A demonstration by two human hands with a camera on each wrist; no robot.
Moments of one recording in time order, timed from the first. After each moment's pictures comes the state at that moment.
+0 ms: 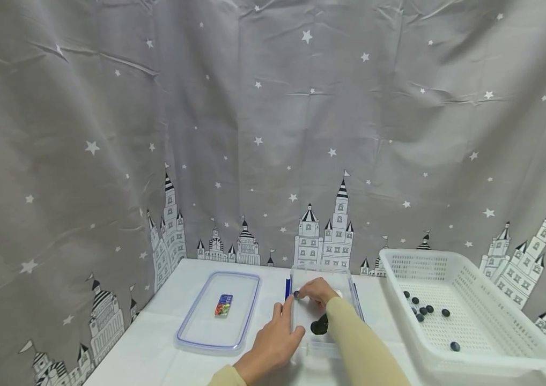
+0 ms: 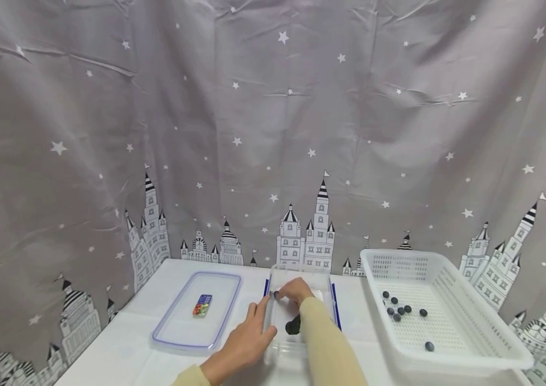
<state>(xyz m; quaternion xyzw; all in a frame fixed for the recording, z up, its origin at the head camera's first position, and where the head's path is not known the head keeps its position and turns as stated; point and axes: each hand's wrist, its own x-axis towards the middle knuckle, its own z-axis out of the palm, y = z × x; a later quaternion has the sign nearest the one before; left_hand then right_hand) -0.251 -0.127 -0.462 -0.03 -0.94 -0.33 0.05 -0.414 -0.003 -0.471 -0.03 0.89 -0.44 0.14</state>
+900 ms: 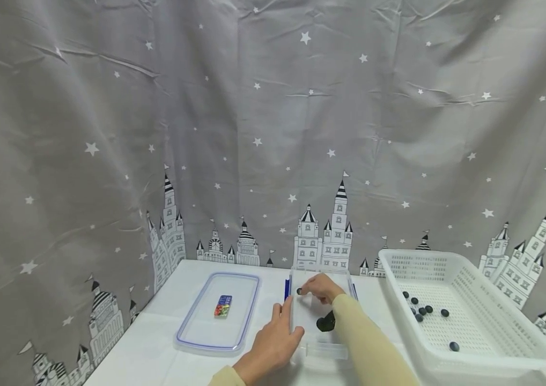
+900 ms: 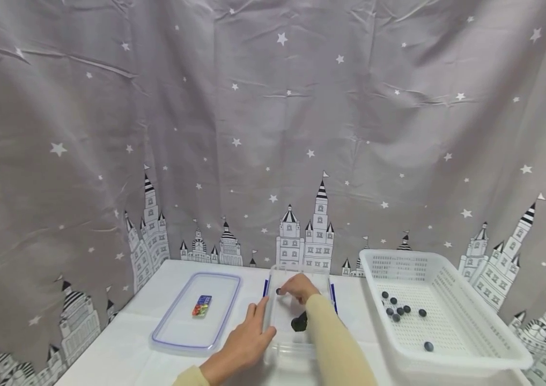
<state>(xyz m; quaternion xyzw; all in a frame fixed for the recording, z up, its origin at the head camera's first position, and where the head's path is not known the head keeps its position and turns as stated) -0.250 -0.126 -0.461 -0.02 -0.94 -0.33 0.05 -0.413 0.012 -0.449 -0.07 0.89 -0.42 0.15</state>
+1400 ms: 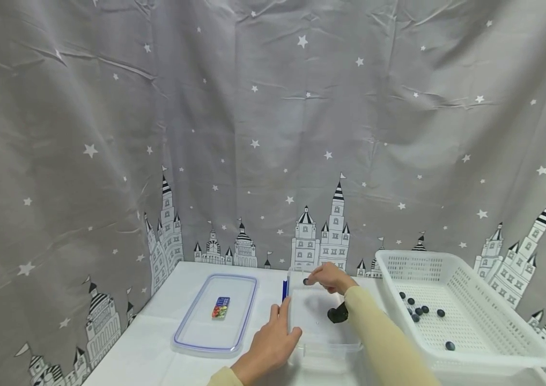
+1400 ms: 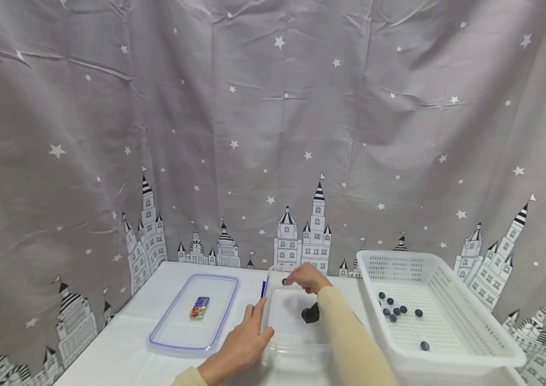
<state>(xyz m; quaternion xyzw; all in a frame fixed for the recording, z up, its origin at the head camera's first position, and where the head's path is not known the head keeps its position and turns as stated) -0.252 -0.126 -0.460 -0.02 -0.94 -0.33 0.04 -0.413 0.036 -0.409 -0.11 0.89 -0.42 0.14</state>
